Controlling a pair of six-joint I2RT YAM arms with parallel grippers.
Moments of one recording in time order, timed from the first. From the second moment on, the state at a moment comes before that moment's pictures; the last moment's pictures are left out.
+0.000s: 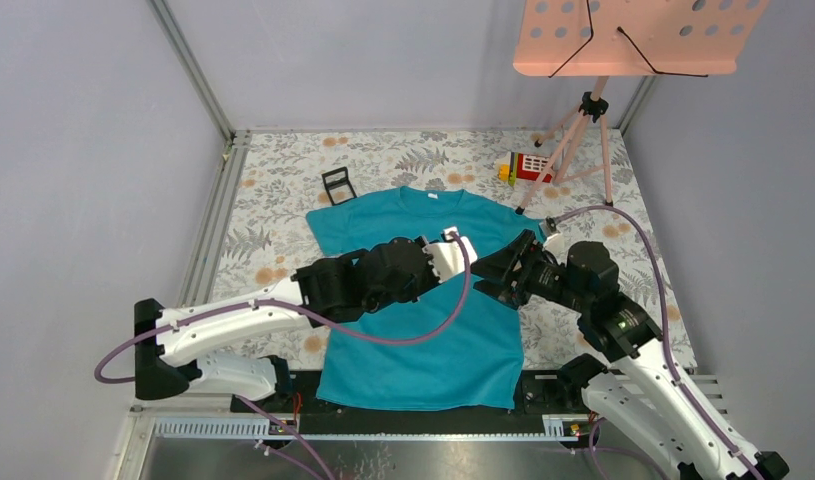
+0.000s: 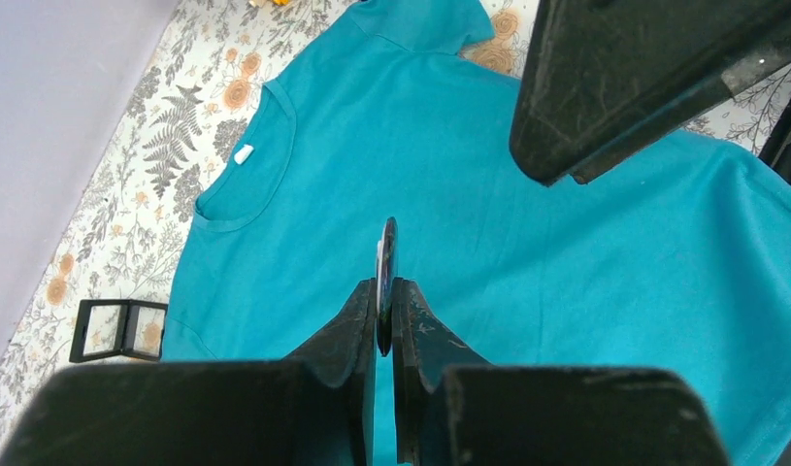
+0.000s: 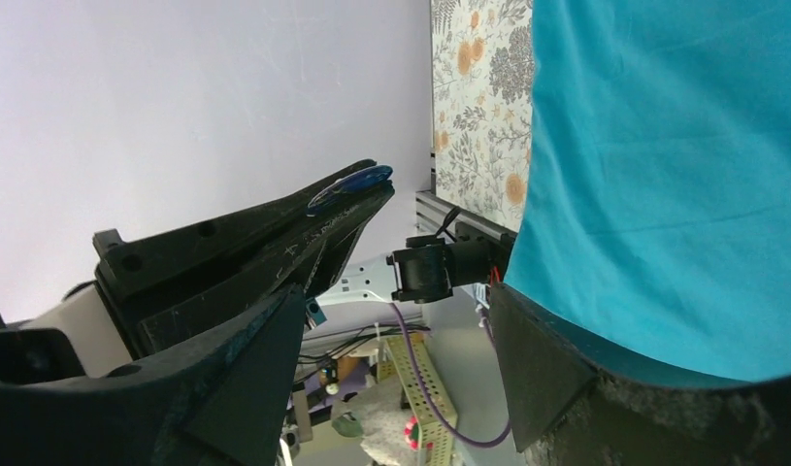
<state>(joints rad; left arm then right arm) -1.24 1.26 1.23 -0.51 -0.34 0.19 0.53 0.61 0.67 -0.38 -0.43 1.28</state>
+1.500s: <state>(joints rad) -1.39 1.31 1.07 -0.40 -0.54 0.37 0.64 0.83 0.53 -0.07 -0.35 1.63</state>
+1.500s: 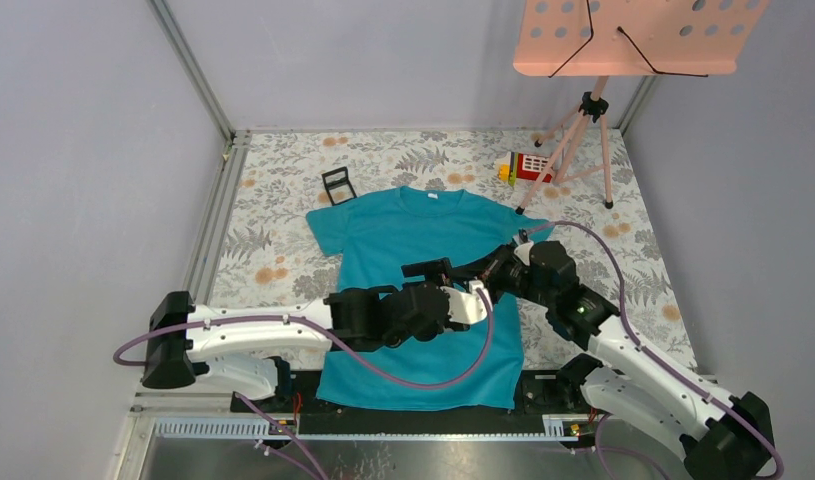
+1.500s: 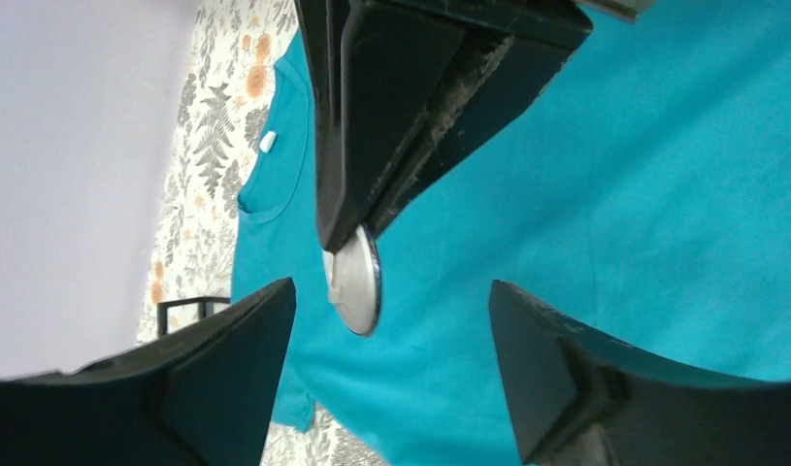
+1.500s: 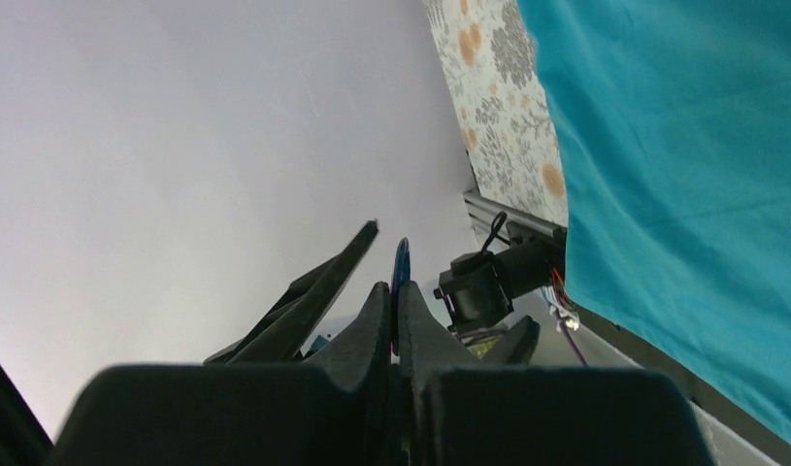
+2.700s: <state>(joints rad) -1.06 1.02 0.88 0.25 0.20 -0.86 0.48 0.37 0.52 0.07 -0.31 1.11</state>
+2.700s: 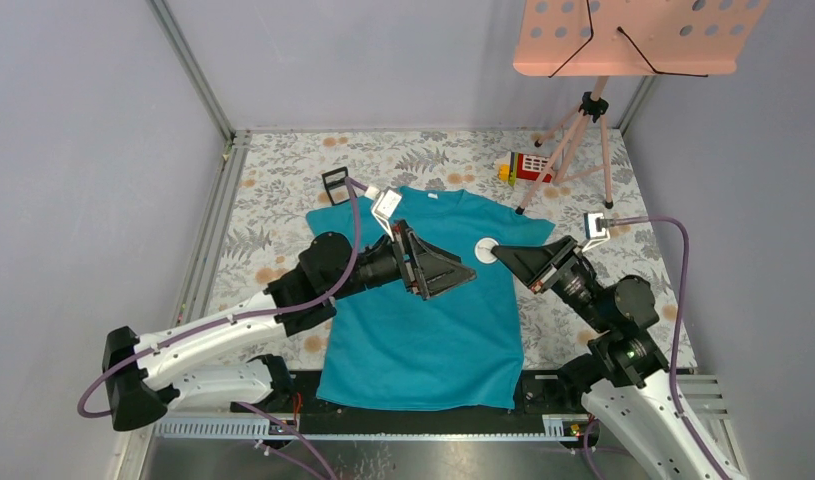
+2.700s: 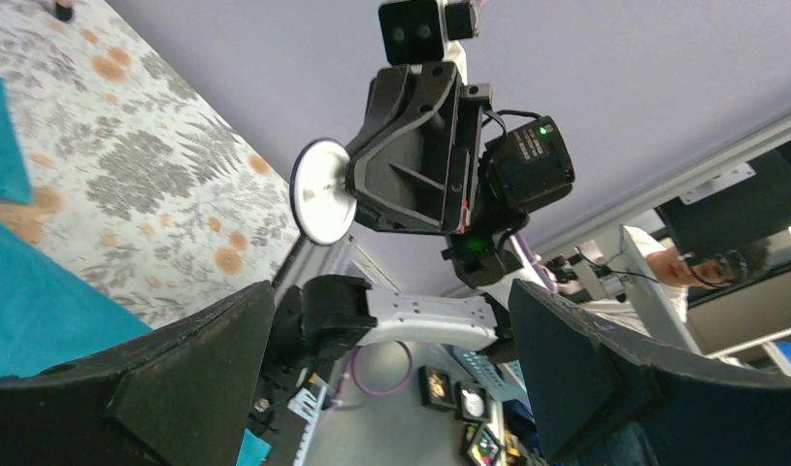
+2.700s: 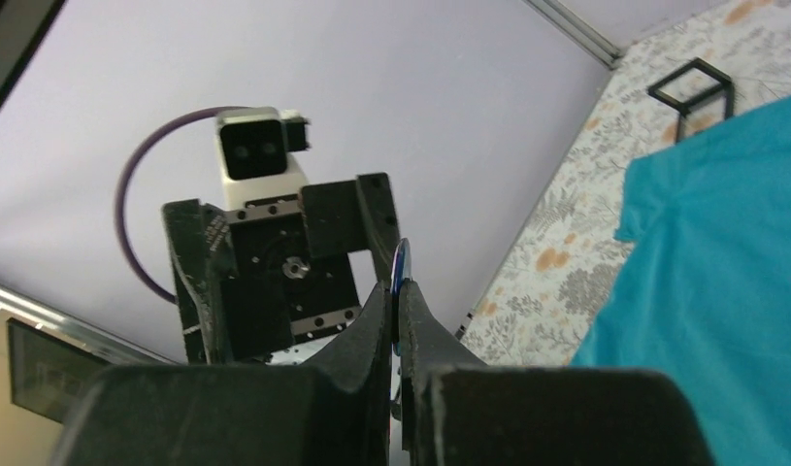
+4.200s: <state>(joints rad) -1.06 1.16 0.85 0.56 0.24 -1.11 0.48 0.45 0.55 0.28 -0.42 1.23</state>
